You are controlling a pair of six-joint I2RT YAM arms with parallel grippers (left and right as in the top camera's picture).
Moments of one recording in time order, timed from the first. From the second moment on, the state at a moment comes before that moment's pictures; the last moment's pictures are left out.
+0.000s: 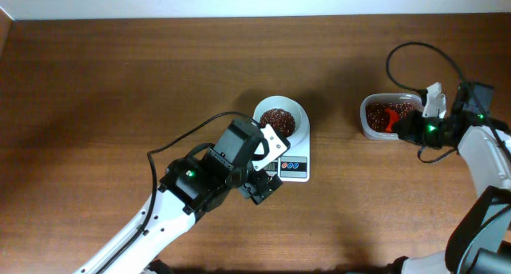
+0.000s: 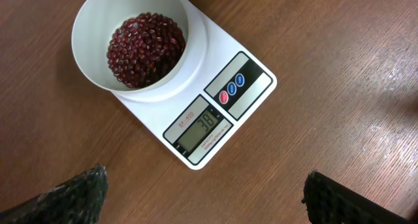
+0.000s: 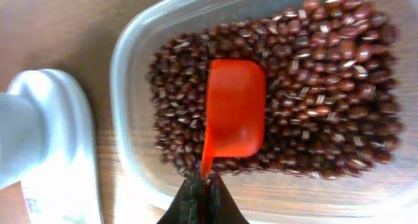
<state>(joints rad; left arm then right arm) -0.68 1.25 1.04 -0.75 0.04 0.22 -0.37 1.66 1.06 -0.62 -0.56 -0.03</state>
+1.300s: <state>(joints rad) -0.68 1.25 1.04 -0.75 0.04 0.22 -0.63 1.69 1.06 -0.65 -1.30 0.02</state>
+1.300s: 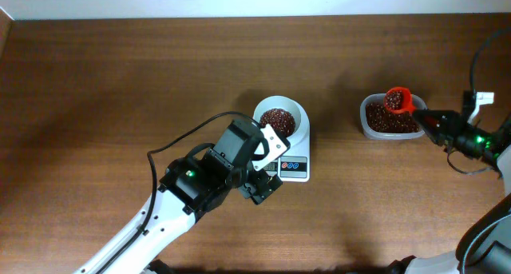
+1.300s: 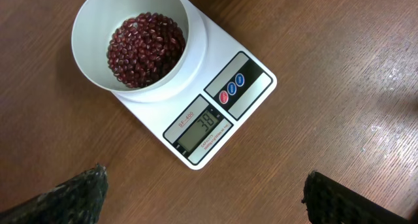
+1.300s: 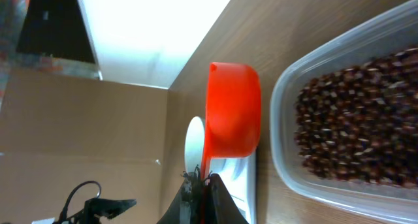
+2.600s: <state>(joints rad) -0.68 1.25 1.04 -0.75 0.04 0.22 0.07 1.69 1.06 -0.38 -1.06 0.12</state>
